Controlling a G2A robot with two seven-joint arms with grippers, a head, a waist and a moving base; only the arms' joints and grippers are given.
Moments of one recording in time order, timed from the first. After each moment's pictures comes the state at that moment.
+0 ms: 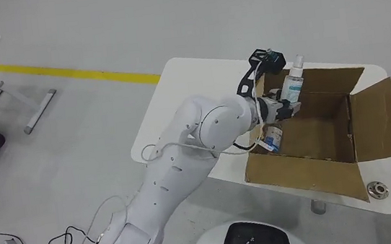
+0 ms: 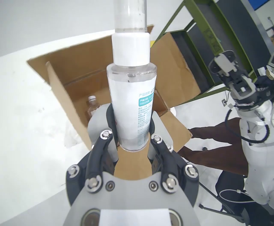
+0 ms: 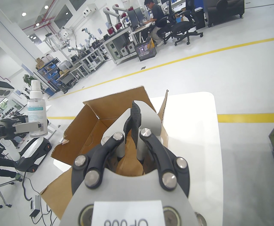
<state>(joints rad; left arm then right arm) 0.65 -1.41 -1.07 -1.77 0.74 0.19 -1.16 -1.36 -1.10 1.70 -1.93 -0.59 -0.13 0.35</state>
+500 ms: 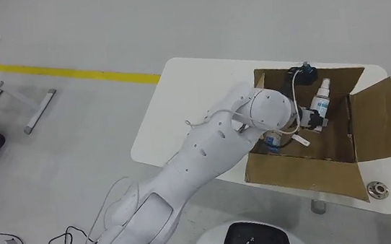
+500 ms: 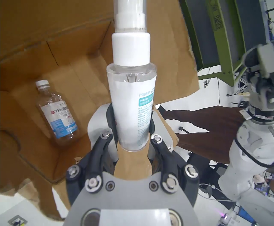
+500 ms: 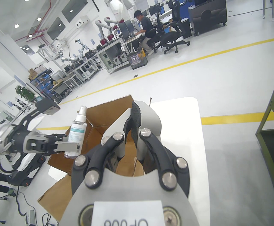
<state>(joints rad) 0.43 -1.51 -0.82 -1.27 0.46 0.30 -1.08 -1.42 -1.10 1.80 -1.98 -0.57 -0.10 0.32</state>
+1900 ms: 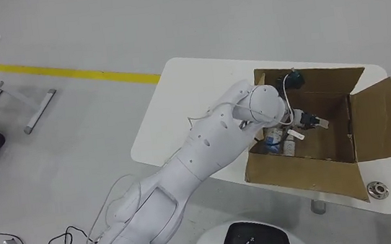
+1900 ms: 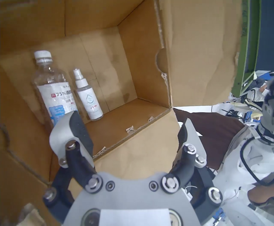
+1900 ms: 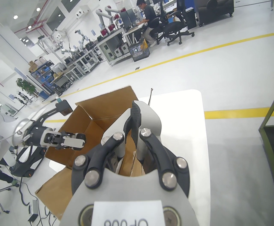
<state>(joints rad) 0.41 -1.52 -0.83 -1.16 0.45 0.29 -1.08 -1.40 -1.09 1.79 -1.92 -0.58 -0.18 0.40</state>
